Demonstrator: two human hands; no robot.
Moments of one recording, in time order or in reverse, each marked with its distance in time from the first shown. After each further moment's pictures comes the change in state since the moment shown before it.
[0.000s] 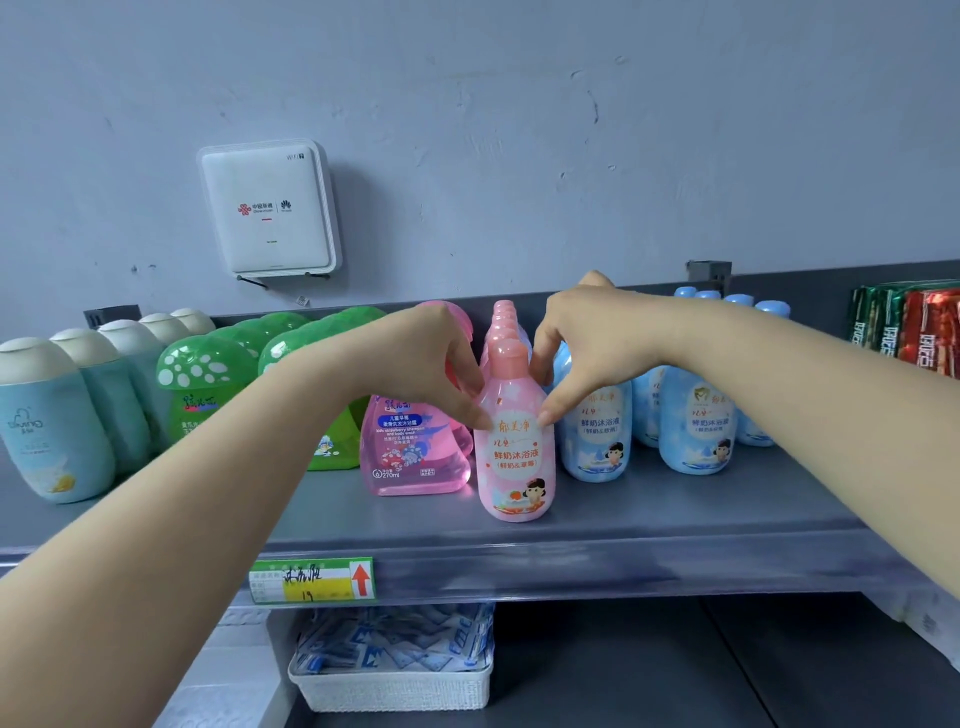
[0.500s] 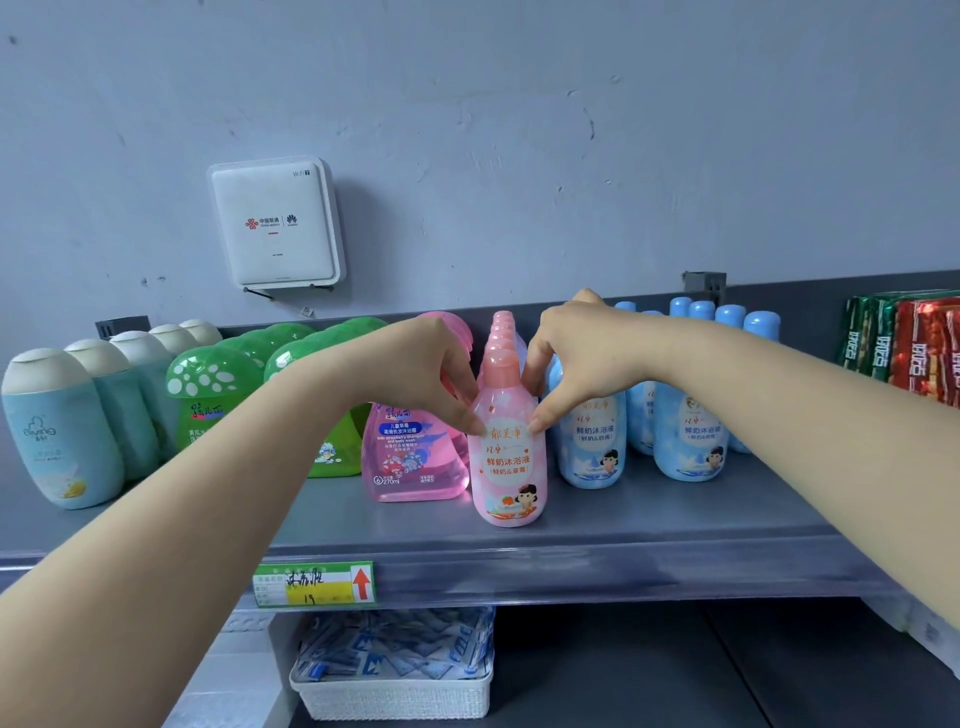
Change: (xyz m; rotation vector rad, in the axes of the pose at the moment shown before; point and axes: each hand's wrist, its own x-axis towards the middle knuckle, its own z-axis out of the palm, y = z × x) left_hand -0.004 0.002 -0.001 -0.001 -0.006 0.000; right_hand 0.002 0.001 0.006 -0.002 0.014 -0.029
